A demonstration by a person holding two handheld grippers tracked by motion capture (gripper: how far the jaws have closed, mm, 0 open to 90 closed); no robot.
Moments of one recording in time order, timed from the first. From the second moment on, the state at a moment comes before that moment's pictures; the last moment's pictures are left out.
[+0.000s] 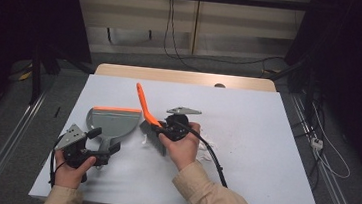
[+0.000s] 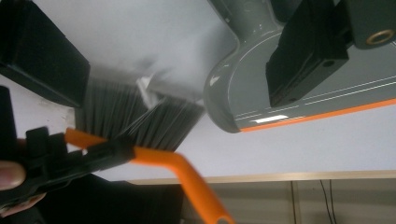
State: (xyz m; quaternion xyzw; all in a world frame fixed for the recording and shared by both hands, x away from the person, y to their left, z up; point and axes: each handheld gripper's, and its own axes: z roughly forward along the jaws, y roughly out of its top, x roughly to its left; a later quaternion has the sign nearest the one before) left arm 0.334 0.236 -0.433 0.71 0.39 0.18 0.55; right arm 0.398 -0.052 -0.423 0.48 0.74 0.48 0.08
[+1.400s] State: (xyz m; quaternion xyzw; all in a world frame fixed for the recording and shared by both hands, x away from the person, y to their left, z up) left arm 0.334 0.234 -0.435 0.72 0.39 0.18 0.55; right arm 0.401 -0.104 -0.426 0.54 0.72 0.43 0.11
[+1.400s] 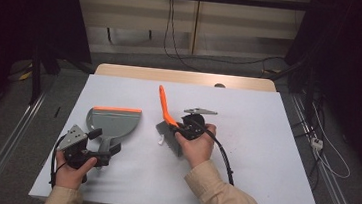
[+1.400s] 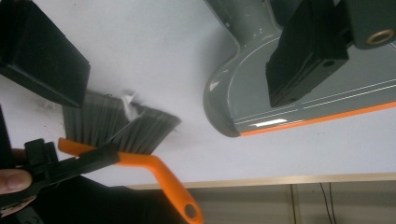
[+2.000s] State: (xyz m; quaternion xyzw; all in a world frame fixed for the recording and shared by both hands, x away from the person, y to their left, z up) left arm 0.334 0.230 -0.435 0.72 0.39 0.19 0.54; right arm 0.403 -0.118 -0.399 0.53 0.69 0.46 0.14
